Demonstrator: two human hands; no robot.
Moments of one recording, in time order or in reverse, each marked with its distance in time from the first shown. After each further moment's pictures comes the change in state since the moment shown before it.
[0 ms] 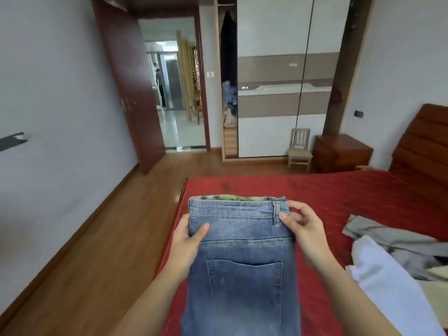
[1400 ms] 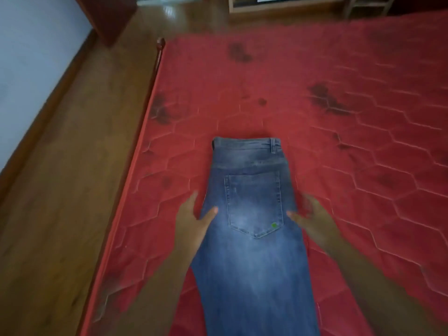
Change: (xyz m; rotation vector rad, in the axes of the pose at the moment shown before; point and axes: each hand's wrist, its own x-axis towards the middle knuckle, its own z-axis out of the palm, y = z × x) left_hand 0.231 -0.562 -0.052 0.584 0.044 -0.493; right_hand 0.186 0.594 -0.007 -0.542 -0.133 0.707
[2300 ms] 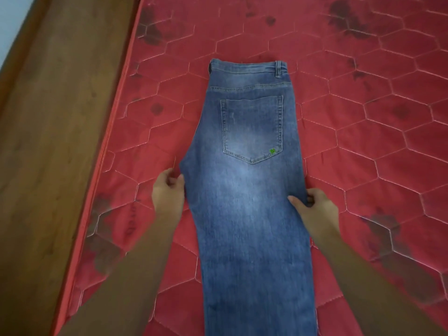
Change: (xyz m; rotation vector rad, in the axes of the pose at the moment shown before) left_hand -0.074 -0.077 -0.003 -0.013 0.301 -0.269; right_hand -0.097 0.088 0.026 -0.236 0.186 0.089
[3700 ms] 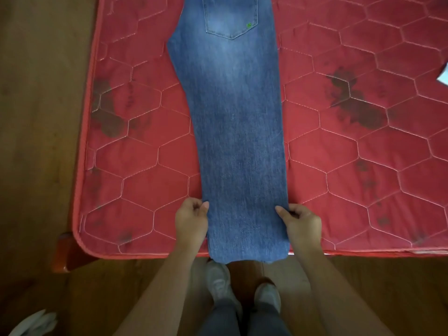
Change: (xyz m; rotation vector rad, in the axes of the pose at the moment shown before) left_hand -0.295 -0.185 -0.091 0.121 -0.279 -0.048; right_hand -0.296 0.174 0.010 0.288 0.013 0.180
